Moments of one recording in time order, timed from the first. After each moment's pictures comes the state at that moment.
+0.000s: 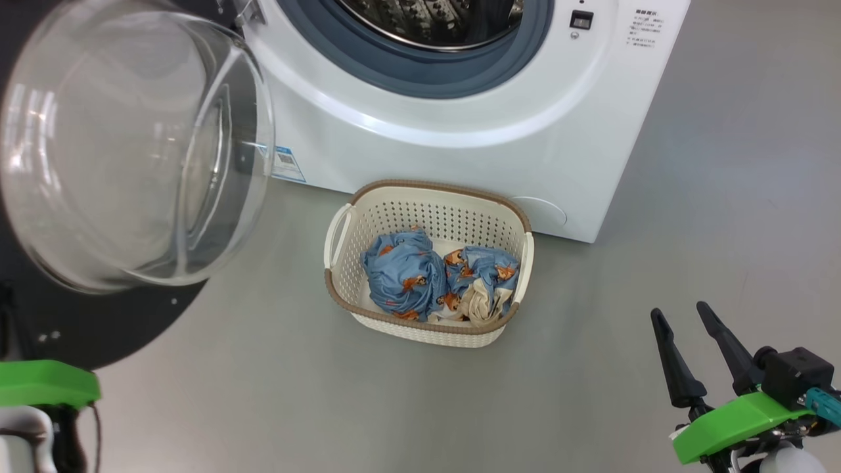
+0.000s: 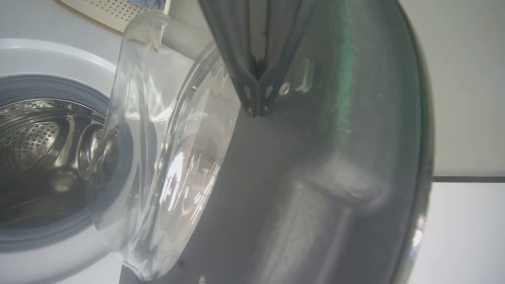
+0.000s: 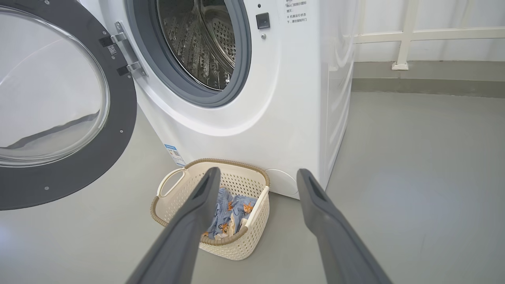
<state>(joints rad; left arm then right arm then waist) -0.35 0.11 0.33 0.46 -0.29 -0.04 -0.26 -0.10 -0.22 0.05 0.25 0.35 0.13 -0.25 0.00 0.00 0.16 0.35</state>
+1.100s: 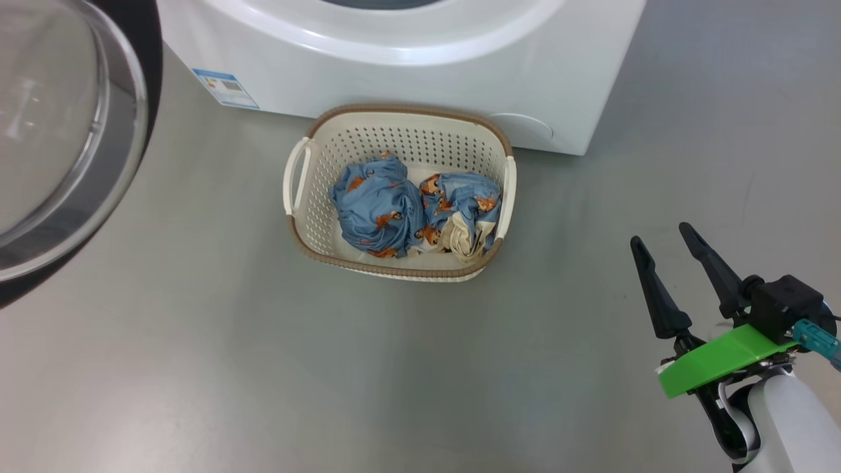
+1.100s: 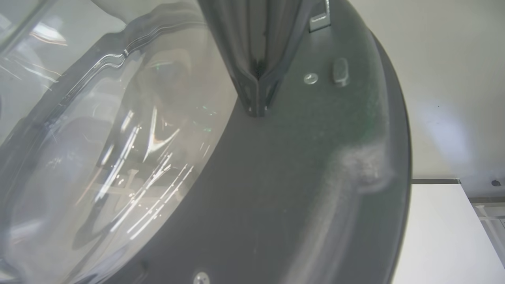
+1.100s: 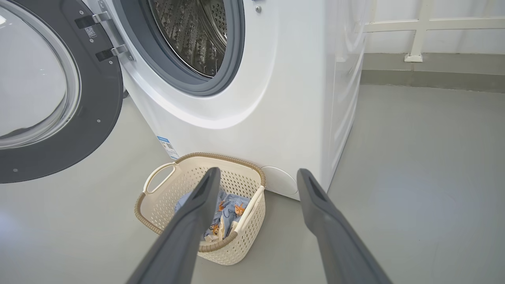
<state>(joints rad) -0.68 0.34 0.63 0.83 -0.19 -0.06 -0.26 -0.28 -0.26 0.12 0.24 0.32 0.13 -0.25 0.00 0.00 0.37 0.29</state>
